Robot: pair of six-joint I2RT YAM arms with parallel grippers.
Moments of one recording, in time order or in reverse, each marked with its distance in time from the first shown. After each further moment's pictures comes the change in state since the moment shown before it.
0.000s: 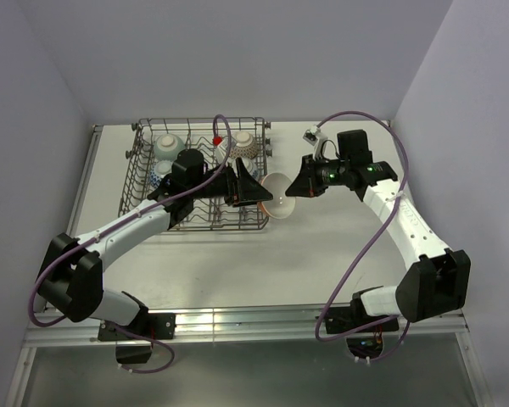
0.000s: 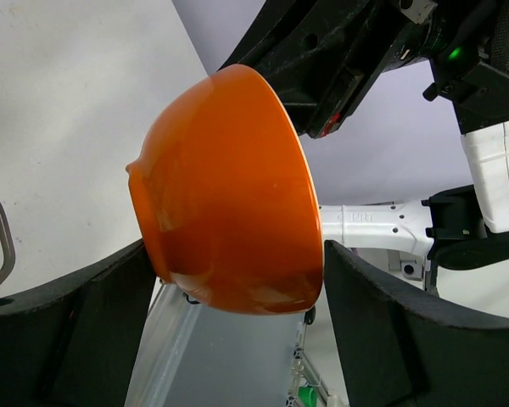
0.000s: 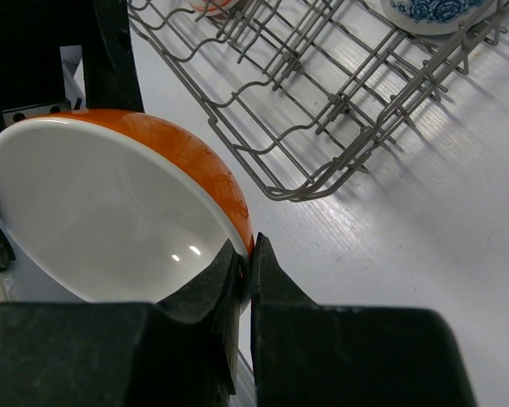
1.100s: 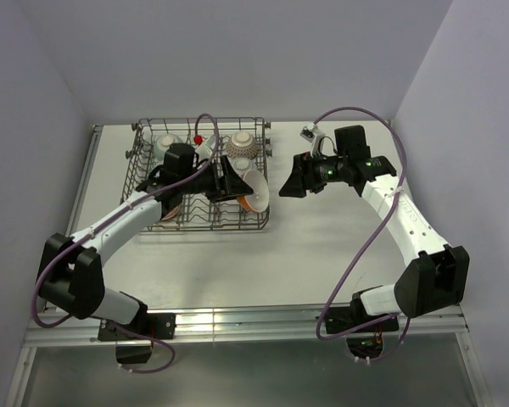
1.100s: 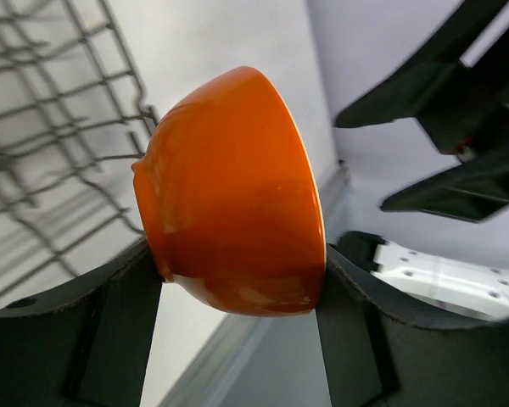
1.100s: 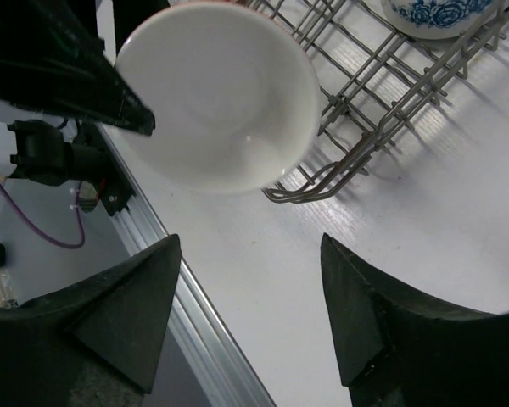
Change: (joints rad) left arm 0.108 0.005 0.029 -0.261 -0.112 0.151; right arm 0.017 0.031 0.059 -0.048 0.011 -0.019
